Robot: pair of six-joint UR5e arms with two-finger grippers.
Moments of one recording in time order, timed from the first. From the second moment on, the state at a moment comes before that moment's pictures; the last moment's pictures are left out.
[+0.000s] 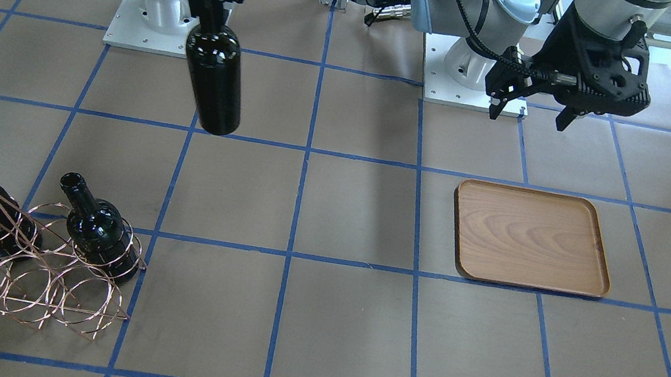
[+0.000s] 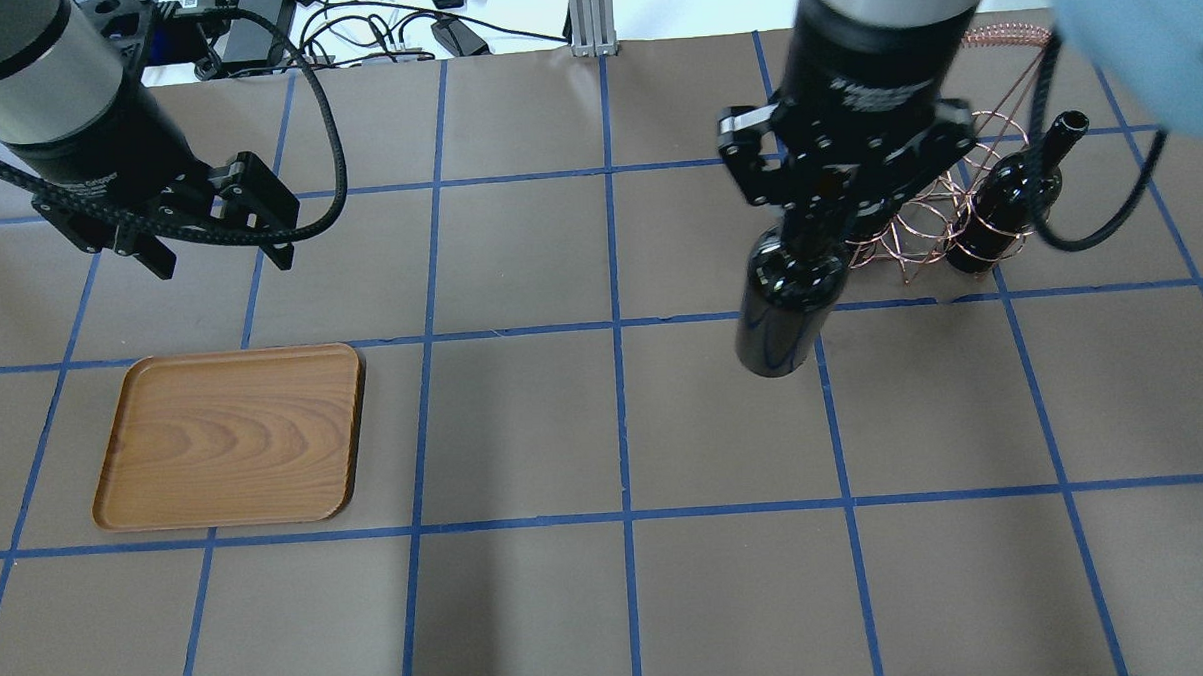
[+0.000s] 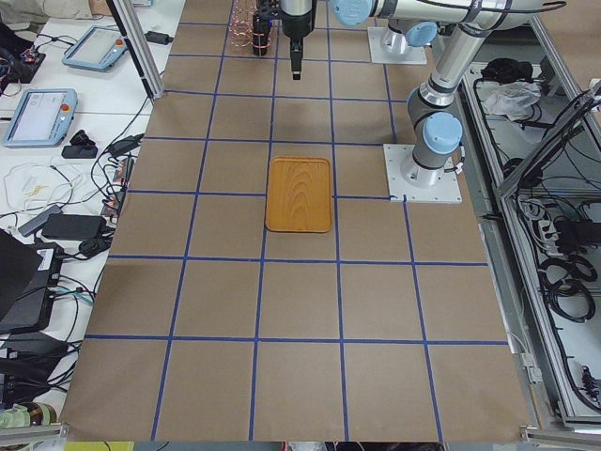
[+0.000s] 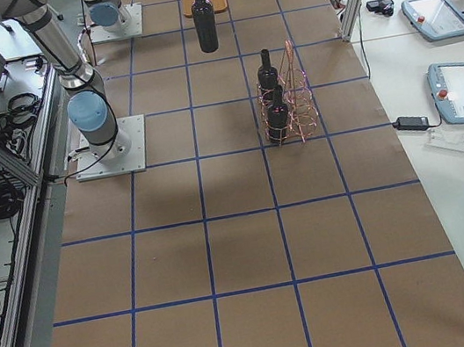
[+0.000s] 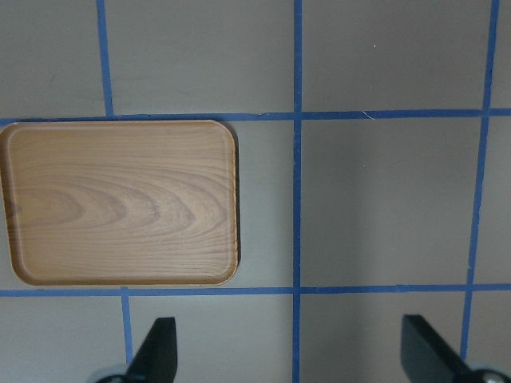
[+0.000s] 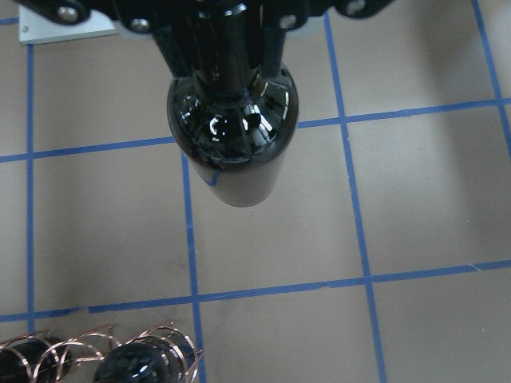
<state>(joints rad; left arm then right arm) -1.48 -1.48 -1.59 -1.67 1.58 0.08 1.86 -1.59 1.40 -1.36 -1.58 0.40</state>
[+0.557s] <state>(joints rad) -1.35 -1.47 -1.59 -1.67 1.58 0.08 2.07 -1.41 1.47 -1.60 -1.56 0.69</state>
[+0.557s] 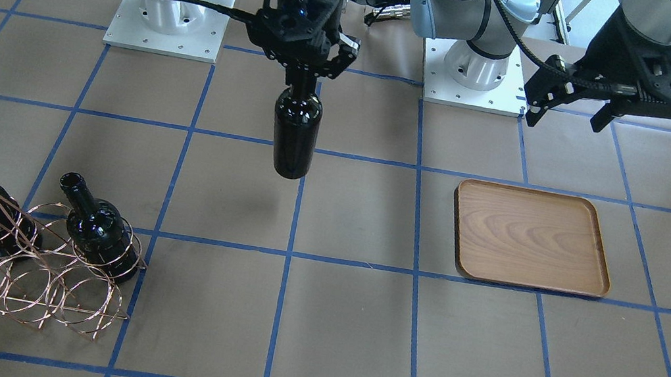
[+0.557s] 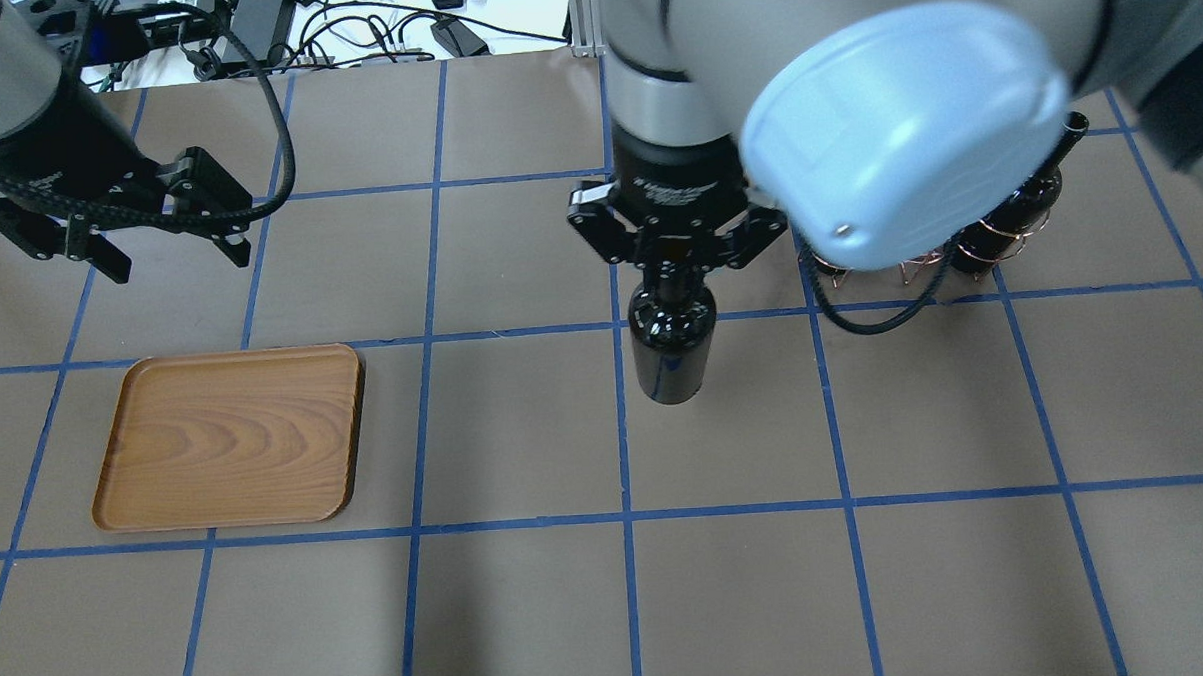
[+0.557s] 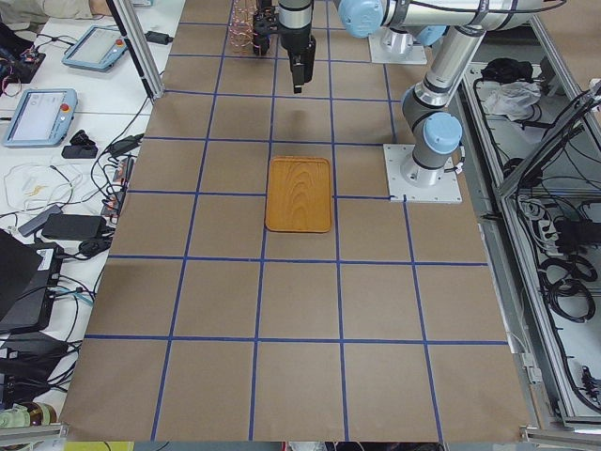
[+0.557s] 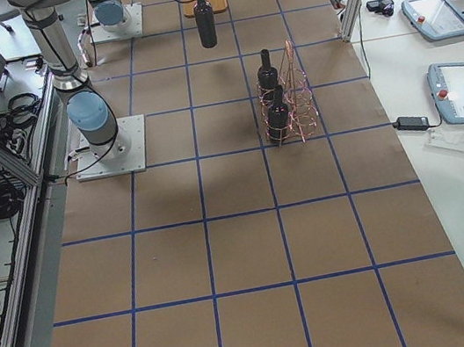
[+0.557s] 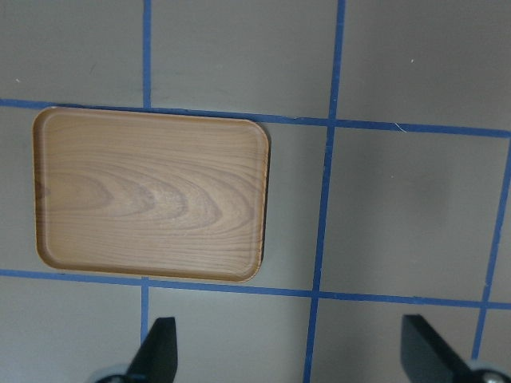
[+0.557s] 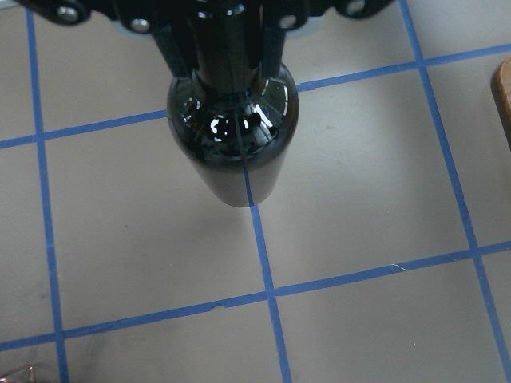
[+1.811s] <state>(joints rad) -1.32 -1.49 -1.60 -1.66 1.58 0.08 2.13 -1.35 1.58 -1.71 -1.51 0.75</state>
